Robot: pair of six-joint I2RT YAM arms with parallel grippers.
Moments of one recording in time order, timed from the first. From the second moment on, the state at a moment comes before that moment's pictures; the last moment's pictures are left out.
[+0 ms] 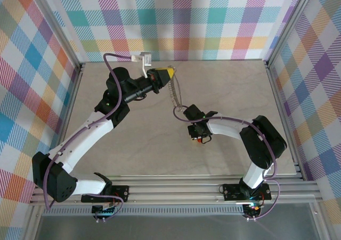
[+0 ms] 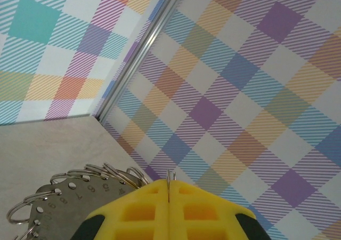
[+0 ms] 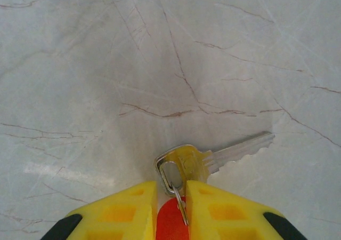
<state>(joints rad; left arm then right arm) -0.56 1.31 1.21 0.18 0.44 -0.61 0.71 1.71 0.96 -0.54 0.17 0.44</state>
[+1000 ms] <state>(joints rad) -0.56 1.31 1.21 0.18 0.44 -0.61 0.71 1.68 0.96 -0.56 0.19 0.47</state>
